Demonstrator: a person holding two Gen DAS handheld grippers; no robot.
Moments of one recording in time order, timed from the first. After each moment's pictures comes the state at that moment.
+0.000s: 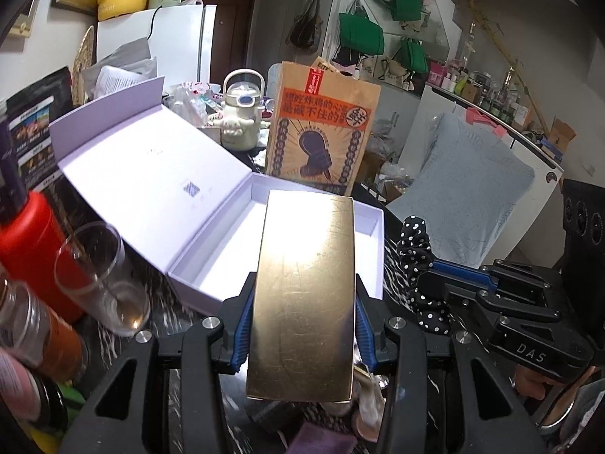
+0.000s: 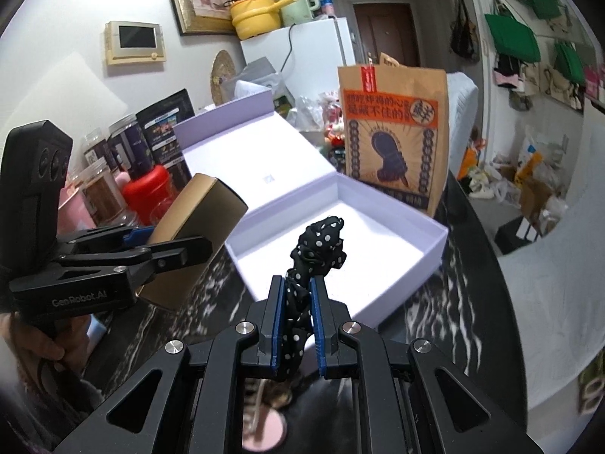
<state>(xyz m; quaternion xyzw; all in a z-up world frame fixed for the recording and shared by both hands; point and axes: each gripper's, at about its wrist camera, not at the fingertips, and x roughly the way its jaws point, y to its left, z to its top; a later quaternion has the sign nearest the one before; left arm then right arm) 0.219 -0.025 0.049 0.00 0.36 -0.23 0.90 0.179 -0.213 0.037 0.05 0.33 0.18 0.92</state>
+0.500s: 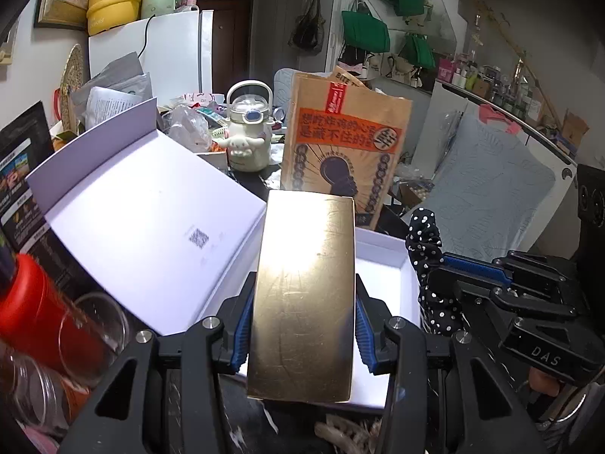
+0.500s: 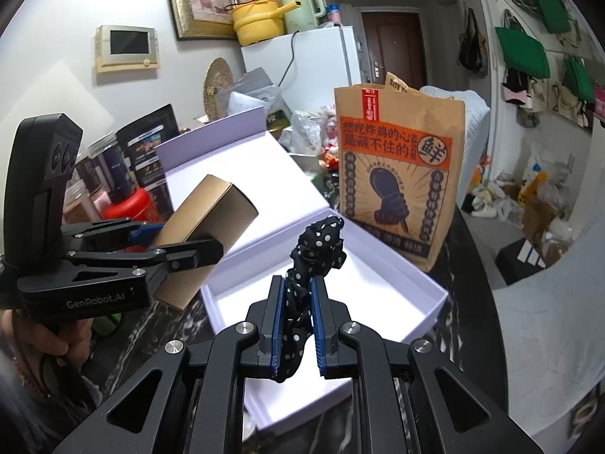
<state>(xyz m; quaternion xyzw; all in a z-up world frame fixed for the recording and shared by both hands) 0.283 -0.037 0.058 0.03 0.36 -0.21 0.91 0.243 -0.217 0.049 0.03 0.32 0.19 0.93</state>
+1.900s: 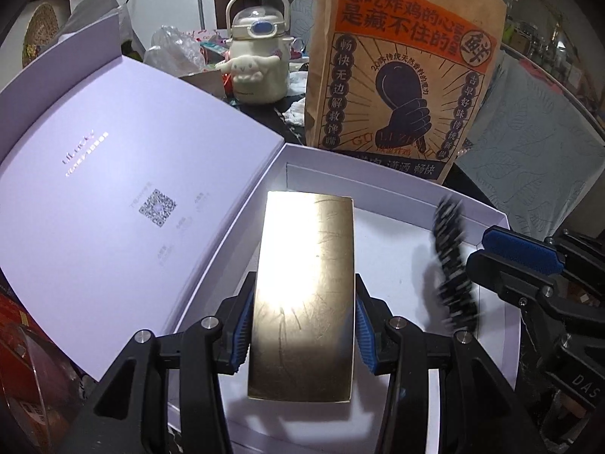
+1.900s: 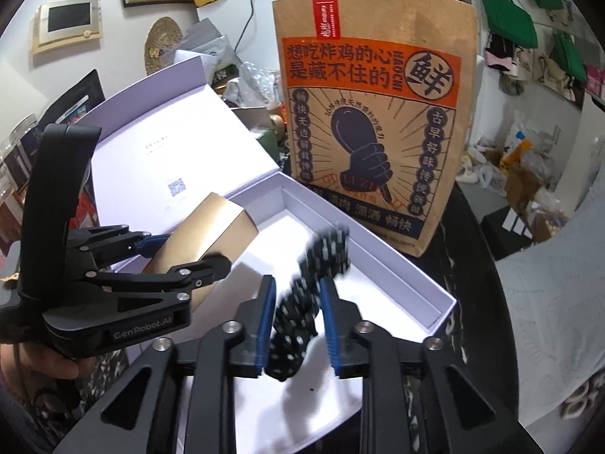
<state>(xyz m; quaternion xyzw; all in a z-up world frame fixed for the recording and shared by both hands) 0.361 -0.063 -0.027 0.07 0.46 -0.16 0.87 0.318 -0.218 -0.010 0.02 0.39 0.13 0.91</state>
